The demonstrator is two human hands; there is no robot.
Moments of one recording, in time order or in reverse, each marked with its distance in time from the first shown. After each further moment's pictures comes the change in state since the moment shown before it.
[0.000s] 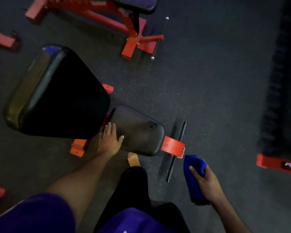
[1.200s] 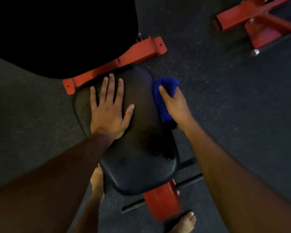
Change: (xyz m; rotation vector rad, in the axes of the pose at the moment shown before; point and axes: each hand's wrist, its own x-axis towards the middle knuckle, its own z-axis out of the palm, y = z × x) left_hand 0.189 0.028 0.178 0.004 0.756 -0.467; right_hand 0.430 -0.135 0.305 -0.213 -0.778 -0.680
